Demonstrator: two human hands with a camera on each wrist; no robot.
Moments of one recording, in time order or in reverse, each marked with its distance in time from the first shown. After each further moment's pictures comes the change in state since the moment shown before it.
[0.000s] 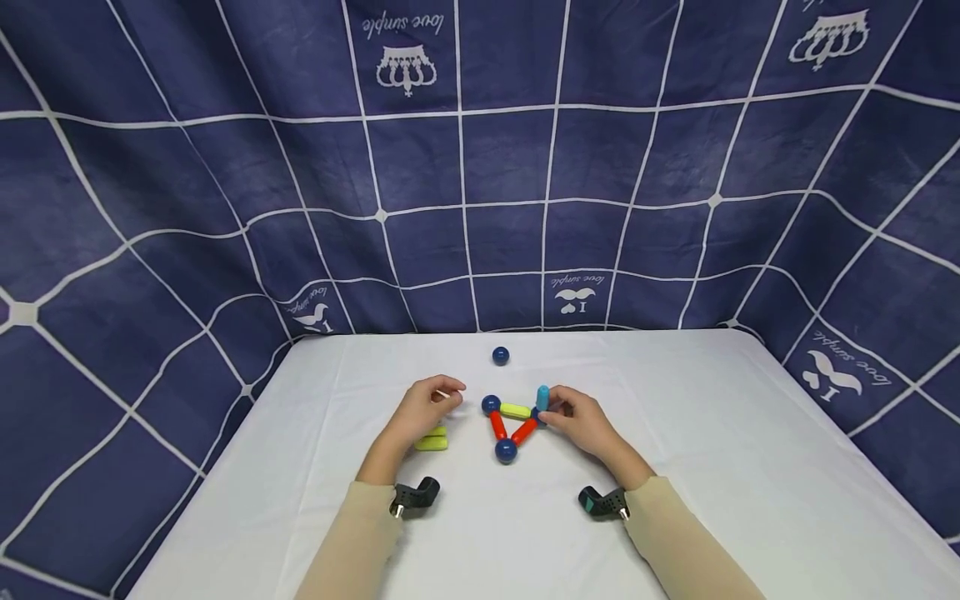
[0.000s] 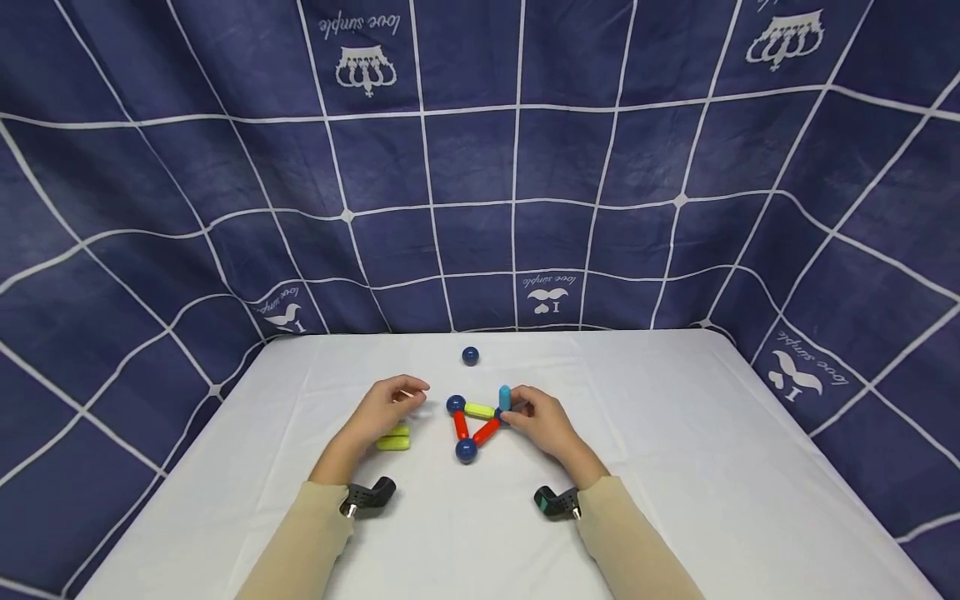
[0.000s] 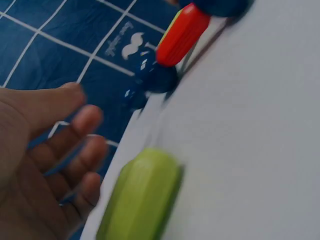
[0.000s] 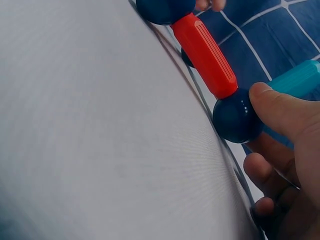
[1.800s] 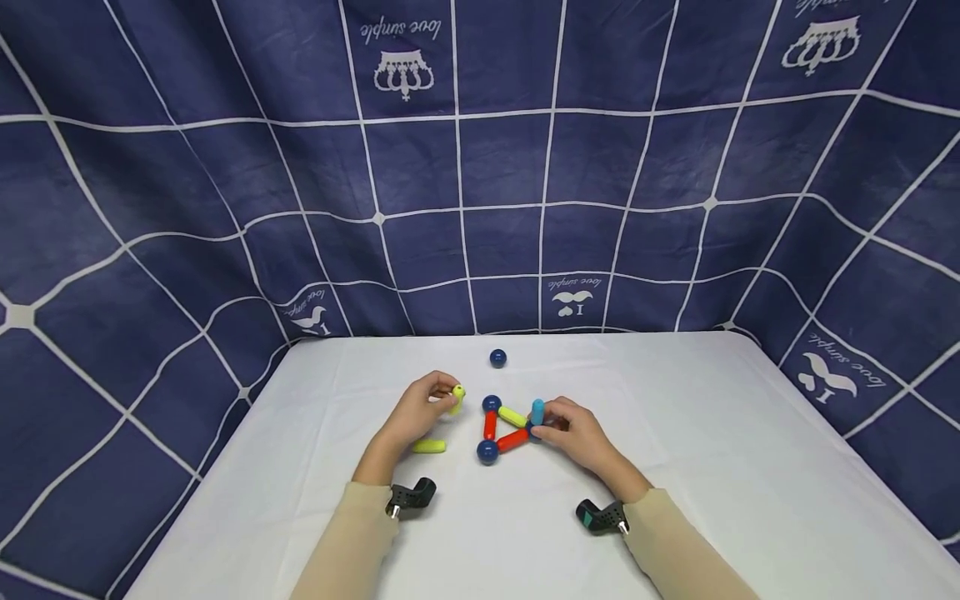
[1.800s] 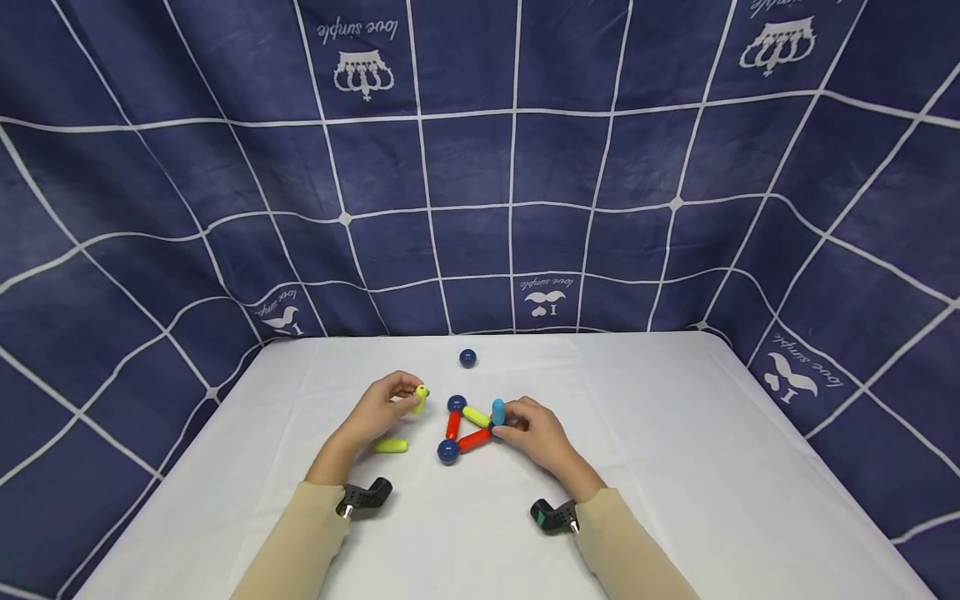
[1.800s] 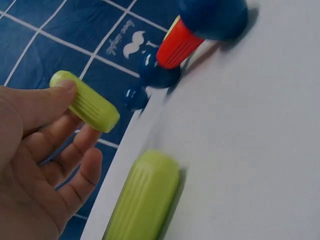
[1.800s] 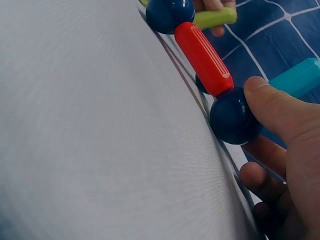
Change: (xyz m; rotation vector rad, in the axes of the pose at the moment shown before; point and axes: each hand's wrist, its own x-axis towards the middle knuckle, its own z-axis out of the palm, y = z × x) left_hand 0.003 0.005 0.000 0.006 0.014 0.030; right_hand -0.016 -0.003 0.006 0.019 0.012 -0.074
